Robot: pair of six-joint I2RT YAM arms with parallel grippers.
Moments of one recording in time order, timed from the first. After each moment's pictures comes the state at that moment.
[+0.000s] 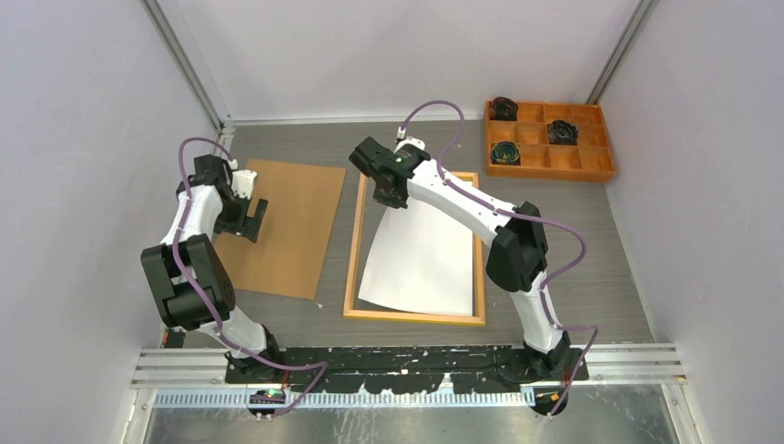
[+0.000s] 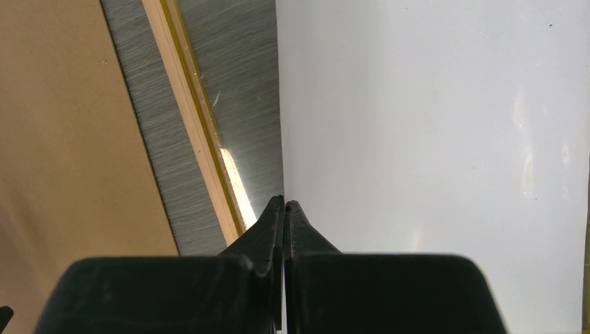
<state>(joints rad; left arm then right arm) 0.29 1.60 1.18 -0.79 0.02 0.50 0.85 2.11 2.06 -1.11 0.48 1.13</state>
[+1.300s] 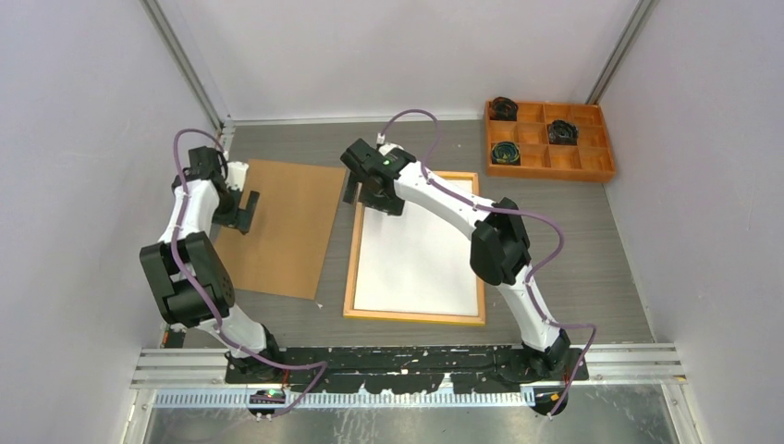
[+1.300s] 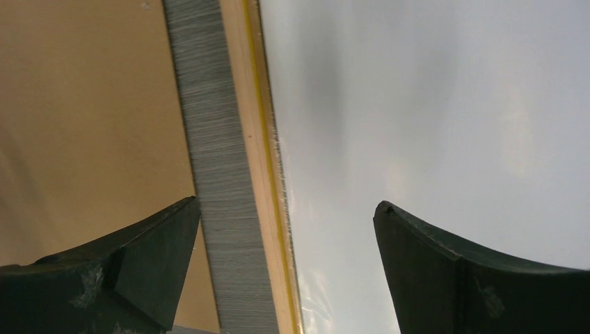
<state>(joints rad) 0.29 1.61 1.24 -0.79 -0.07 0.49 0.84 2.25 2.13 -1.01 0.32 1.00</state>
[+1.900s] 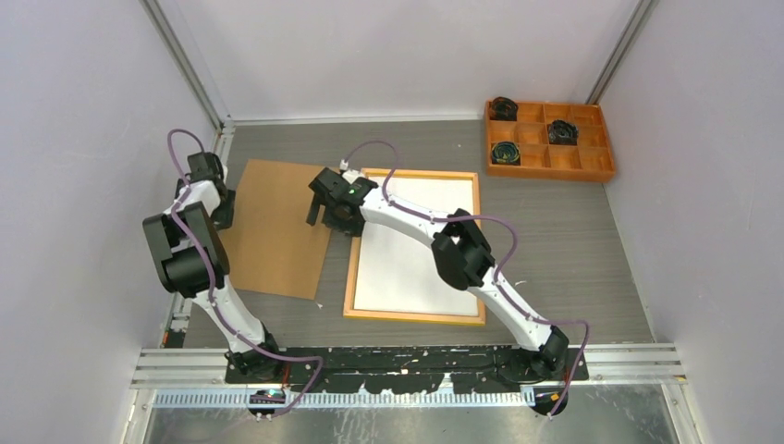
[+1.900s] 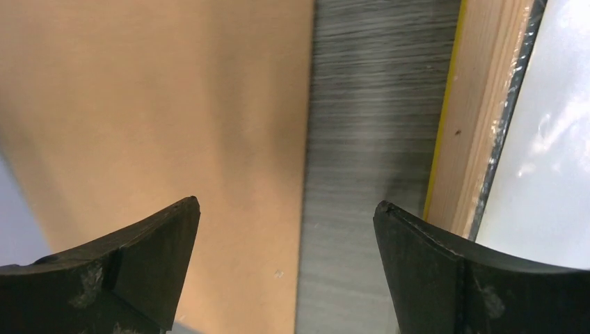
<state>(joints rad) 0.36 1.82 1.24 -0.40 -0.45 0.44 0.94 2.49 2.30 -0.78 0.17 1.08</state>
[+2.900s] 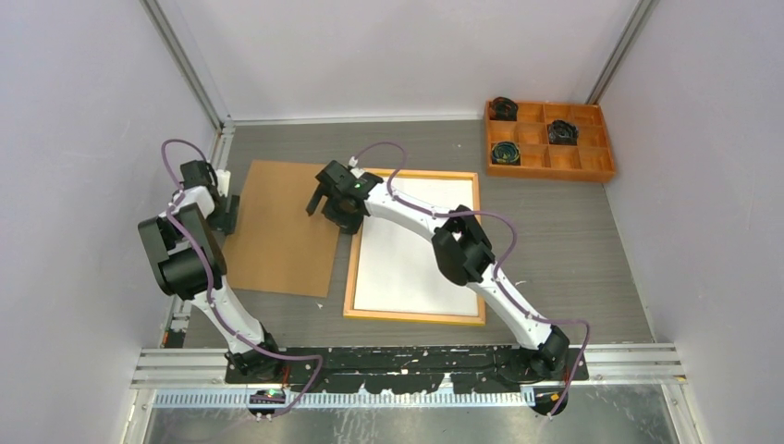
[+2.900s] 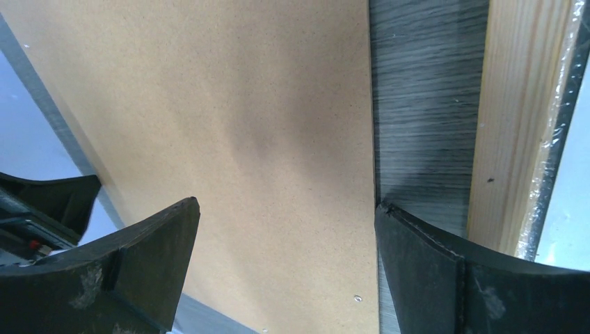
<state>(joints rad) 0.40 1.85 1.19 -0.40 -0.19 0.47 0.91 2.56 2.33 -0.71 0.07 1.23</state>
